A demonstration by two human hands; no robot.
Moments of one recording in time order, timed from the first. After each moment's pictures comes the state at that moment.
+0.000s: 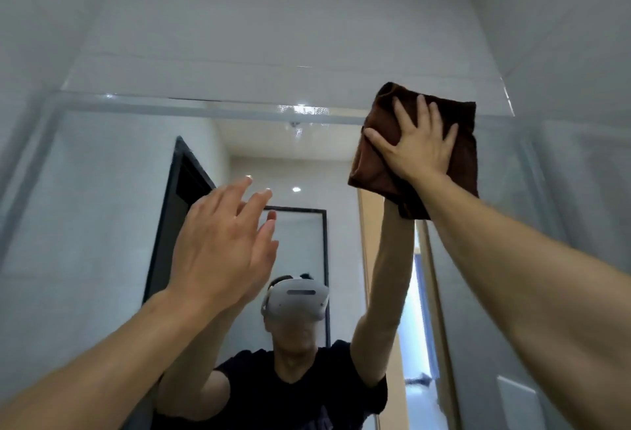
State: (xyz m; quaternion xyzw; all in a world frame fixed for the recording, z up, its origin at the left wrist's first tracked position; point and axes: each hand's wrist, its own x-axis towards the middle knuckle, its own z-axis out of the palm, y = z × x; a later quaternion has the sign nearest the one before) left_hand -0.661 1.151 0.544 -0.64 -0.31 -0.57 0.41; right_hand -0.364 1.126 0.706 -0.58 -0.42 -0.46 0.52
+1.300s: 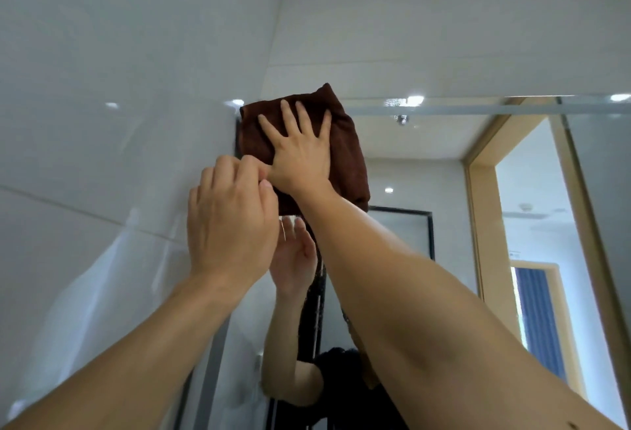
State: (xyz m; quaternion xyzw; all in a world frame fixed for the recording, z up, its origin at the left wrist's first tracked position) left_hand -0.885 1.148 0.538 -0.50 -0.38 -0.69 0.37; right_hand -0.811 1.235 0.676 -0.41 -0.61 -0.56 0.39
